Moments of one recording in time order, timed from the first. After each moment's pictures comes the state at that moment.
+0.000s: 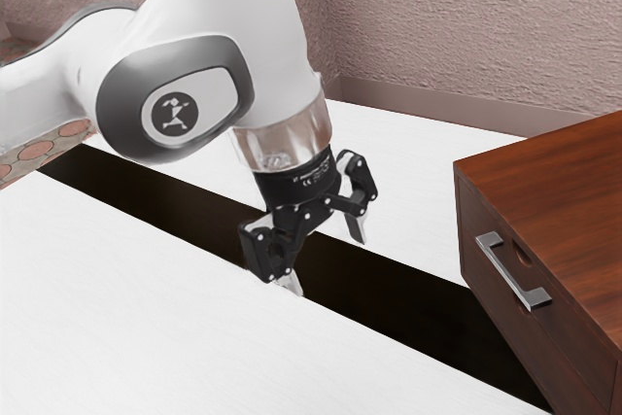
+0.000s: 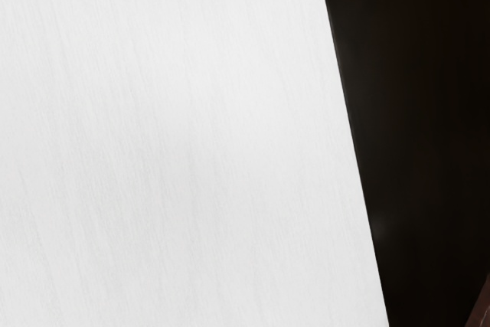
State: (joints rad) arm -0.53 -0.14 0.21 -1.71 0.02 1.65 -1.69
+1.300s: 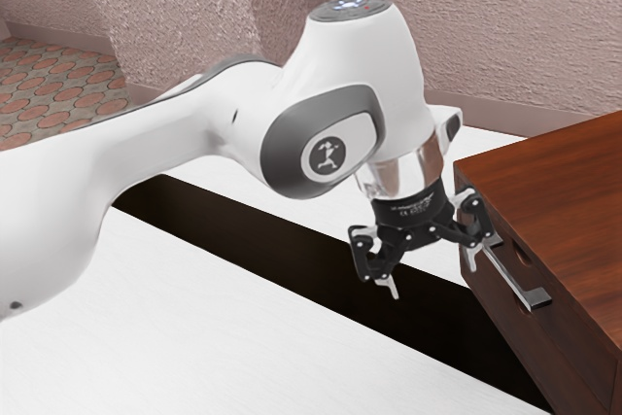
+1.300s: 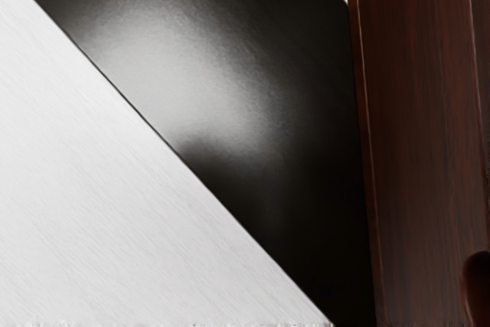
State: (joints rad) arm -0.53 0.15 0.21 -1.56 -0.08 1.83 -1.14
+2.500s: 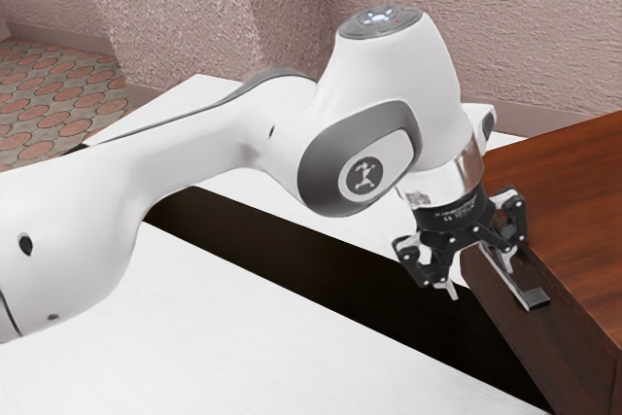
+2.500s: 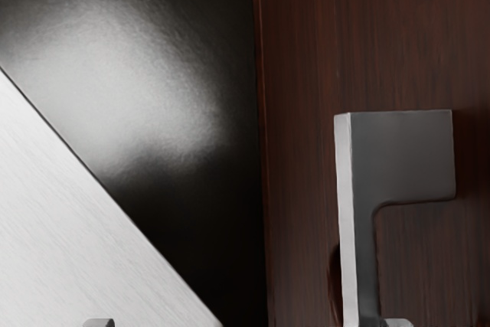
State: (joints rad) arm -0.54 0.21 0.18 -1.52 -0.09 1.94 -1.23
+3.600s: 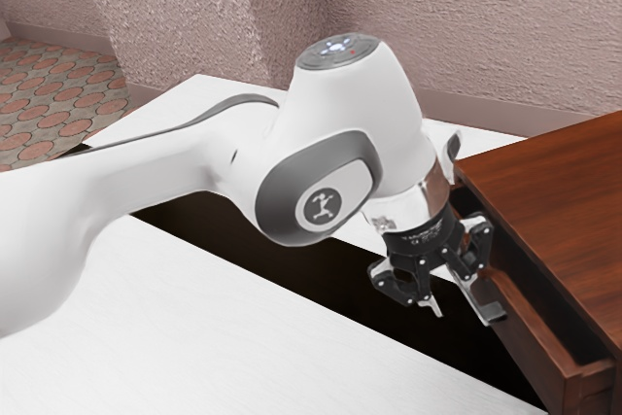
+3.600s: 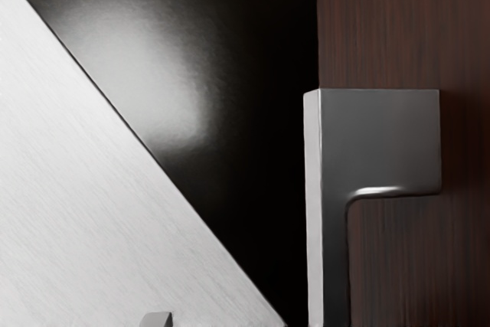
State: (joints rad) arm -0.55 0.08 0.18 -1.72 -0.07 2.03 -1.25
